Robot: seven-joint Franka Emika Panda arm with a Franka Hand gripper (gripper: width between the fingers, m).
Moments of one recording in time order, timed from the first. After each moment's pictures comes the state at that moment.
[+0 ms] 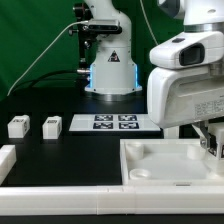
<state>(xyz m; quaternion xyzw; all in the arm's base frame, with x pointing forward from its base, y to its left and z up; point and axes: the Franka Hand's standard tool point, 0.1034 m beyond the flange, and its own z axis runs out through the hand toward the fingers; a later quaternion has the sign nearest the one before) 0.621 0.120 0.074 -0.99 -0.13 -0.02 0.05</state>
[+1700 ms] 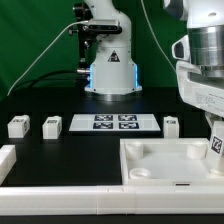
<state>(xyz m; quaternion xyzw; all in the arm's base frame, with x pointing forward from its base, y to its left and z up) 0.617 0.132 0.072 -0.80 0.59 0.03 0.07</state>
